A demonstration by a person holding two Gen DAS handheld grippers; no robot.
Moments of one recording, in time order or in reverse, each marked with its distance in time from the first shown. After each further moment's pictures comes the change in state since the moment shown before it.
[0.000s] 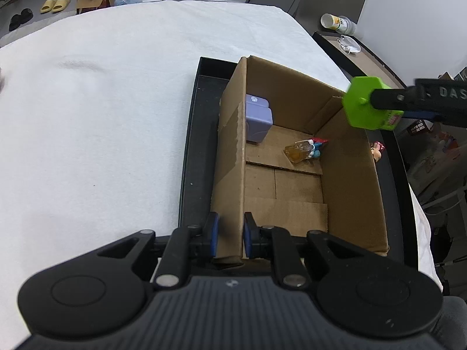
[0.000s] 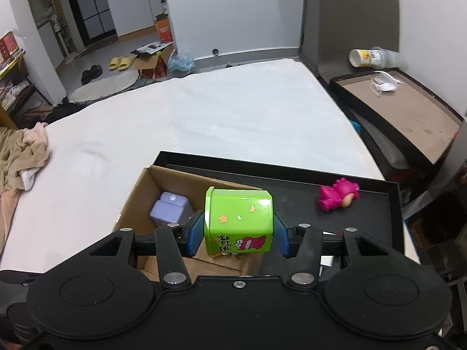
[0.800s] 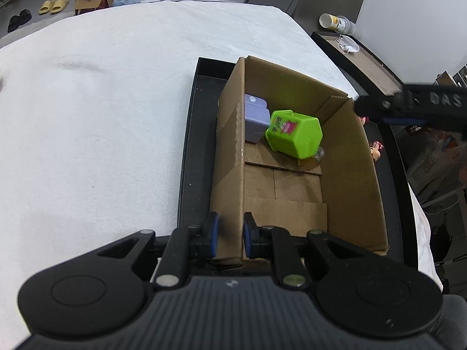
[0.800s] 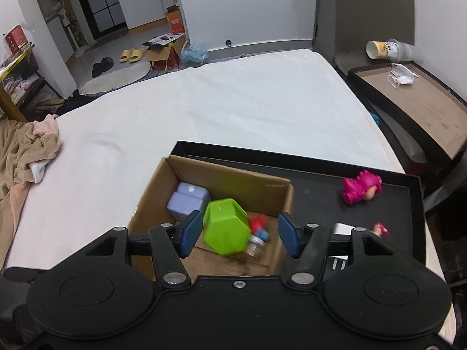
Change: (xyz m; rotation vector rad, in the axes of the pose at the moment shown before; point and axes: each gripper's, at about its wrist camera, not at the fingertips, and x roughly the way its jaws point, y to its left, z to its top) left arm 0.001 0.000 0.001 0.004 -0.001 -0.004; right arm 0.005 0.010 -0.006 0.005 0.028 0.046
